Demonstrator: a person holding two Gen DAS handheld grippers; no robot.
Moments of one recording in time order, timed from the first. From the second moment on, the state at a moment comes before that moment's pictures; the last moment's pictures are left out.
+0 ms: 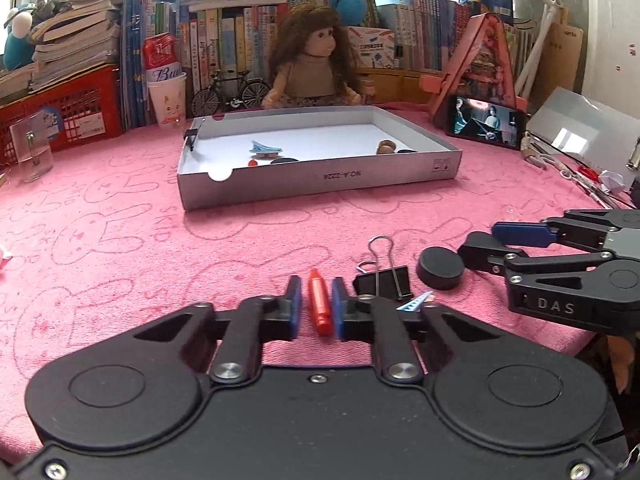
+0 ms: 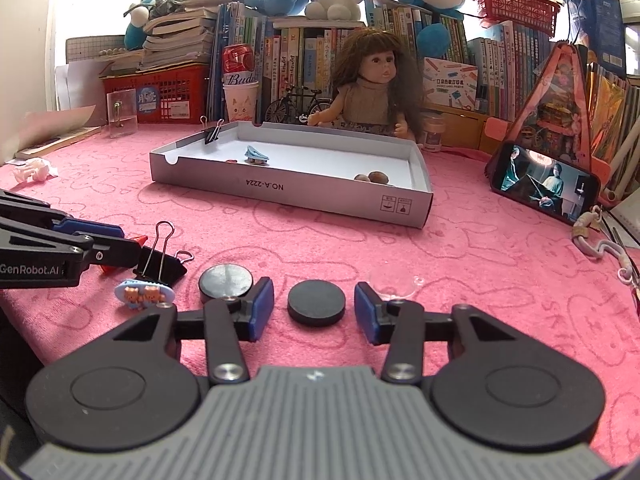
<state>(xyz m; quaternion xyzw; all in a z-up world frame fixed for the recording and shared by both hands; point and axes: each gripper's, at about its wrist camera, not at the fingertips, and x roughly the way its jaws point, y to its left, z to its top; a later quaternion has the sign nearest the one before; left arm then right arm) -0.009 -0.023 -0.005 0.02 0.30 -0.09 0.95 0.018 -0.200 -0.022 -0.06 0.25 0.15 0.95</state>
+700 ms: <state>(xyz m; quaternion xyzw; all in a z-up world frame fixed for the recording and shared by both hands) 0.016 -0.011 0.018 -0.01 0.28 -0.08 0.96 0.032 -0.204 -0.007 -0.04 0.25 0.15 0.96</state>
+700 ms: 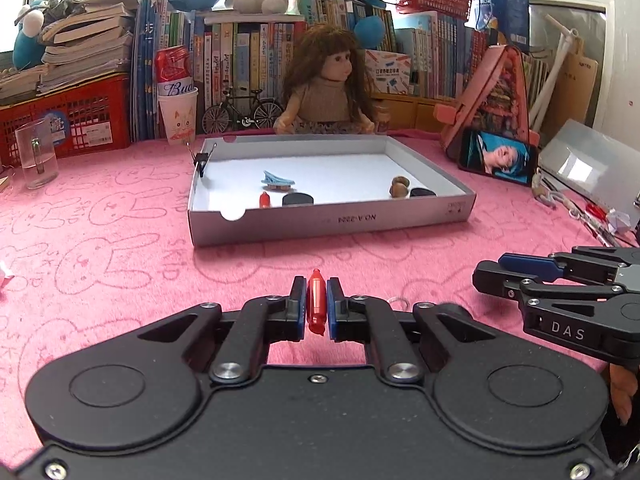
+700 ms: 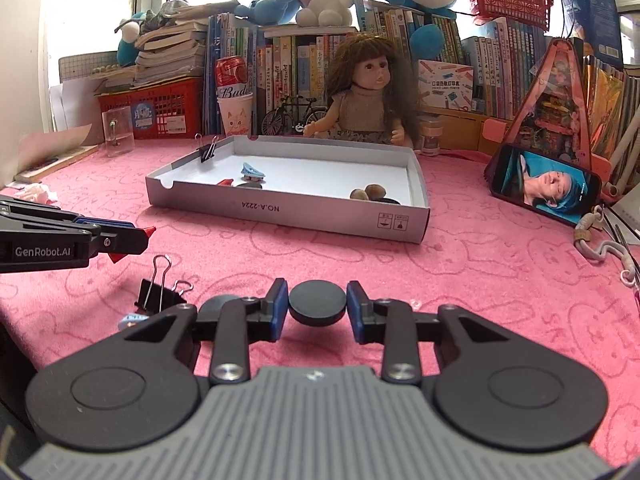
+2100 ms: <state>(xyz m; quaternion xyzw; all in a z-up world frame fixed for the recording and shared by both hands) 0.148 -0.008 0.062 -0.05 0.26 -0.10 0.96 0.144 -0.217 0.034 0.04 0.25 0.12 0.96</state>
